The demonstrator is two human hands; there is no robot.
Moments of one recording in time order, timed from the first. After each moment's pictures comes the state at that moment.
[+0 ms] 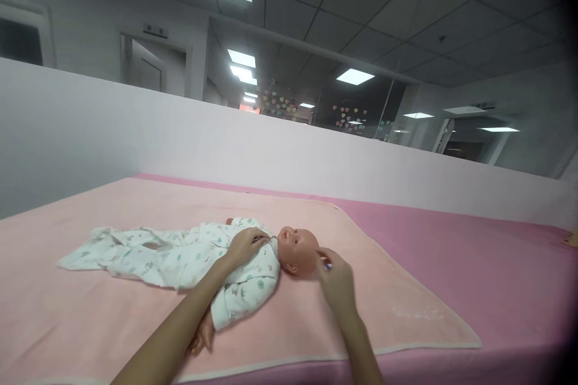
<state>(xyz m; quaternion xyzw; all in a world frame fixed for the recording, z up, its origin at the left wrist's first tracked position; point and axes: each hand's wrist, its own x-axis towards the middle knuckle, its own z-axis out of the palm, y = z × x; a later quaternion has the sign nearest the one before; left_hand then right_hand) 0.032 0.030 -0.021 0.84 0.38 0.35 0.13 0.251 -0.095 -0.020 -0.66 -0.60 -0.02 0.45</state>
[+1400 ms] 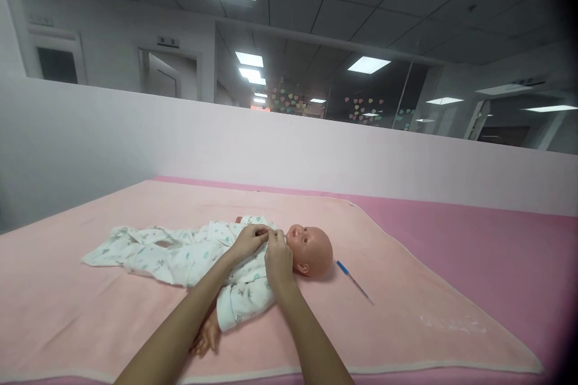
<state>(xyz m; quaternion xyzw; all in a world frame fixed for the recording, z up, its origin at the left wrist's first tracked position) 0.027 0.045 -0.026 0.80 0.36 0.39 0.29 0.134 -0.017 -0.042 -0.64 -0.69 -0.14 0.31</state>
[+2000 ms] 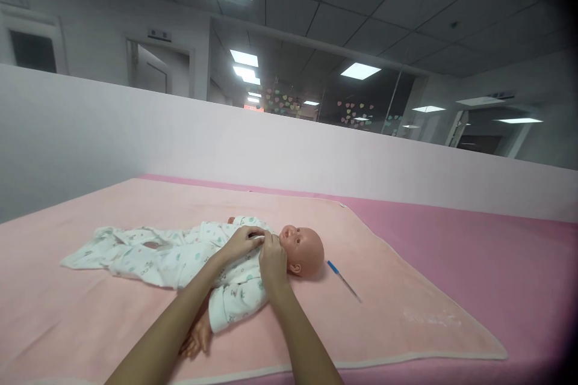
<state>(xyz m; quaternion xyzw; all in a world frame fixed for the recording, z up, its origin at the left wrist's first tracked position) 0.024 0.034 -0.015 0.81 0.36 0.36 0.30 0.135 -0.012 -0.046 -0.64 -0.67 -0.12 0.35</state>
